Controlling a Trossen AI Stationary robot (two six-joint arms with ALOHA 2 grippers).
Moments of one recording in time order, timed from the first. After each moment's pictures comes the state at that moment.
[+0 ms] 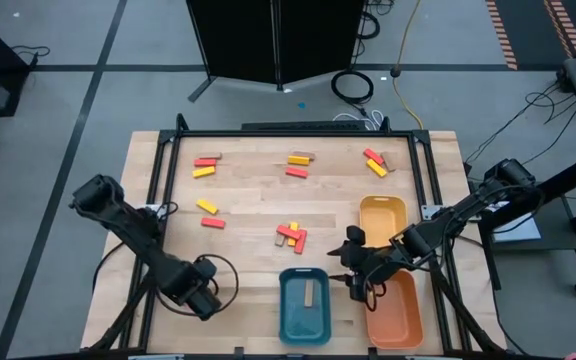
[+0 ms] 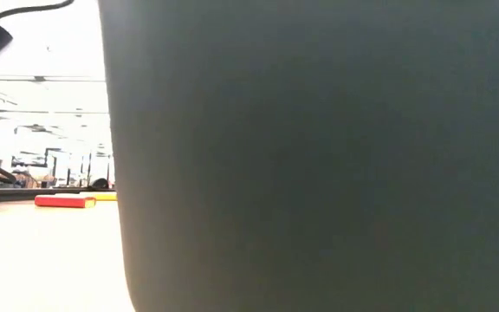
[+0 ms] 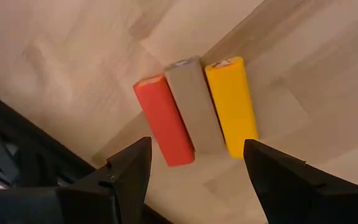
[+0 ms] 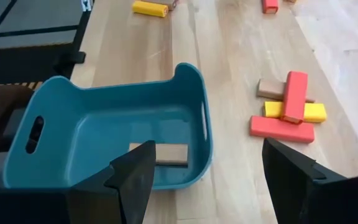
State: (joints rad) left arm -0.75 1.63 1.07 -1.07 0.19 -1.56; right arm 0.55 1.37 0.89 -0.24 0.36 0.52
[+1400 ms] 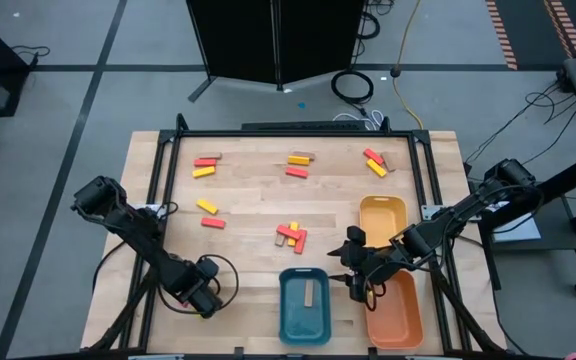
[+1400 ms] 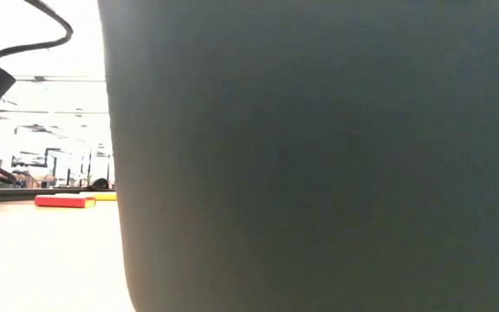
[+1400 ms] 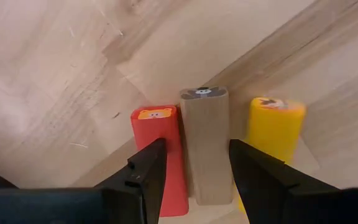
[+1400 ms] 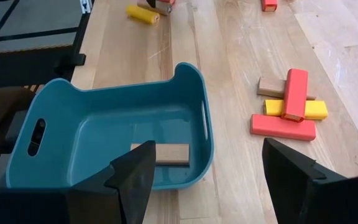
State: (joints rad) left arm -0.75 1.65 0.93 -0.84 0.15 -1.63; right arm 0.55 1.37 0.89 -0.24 0.37 0.54
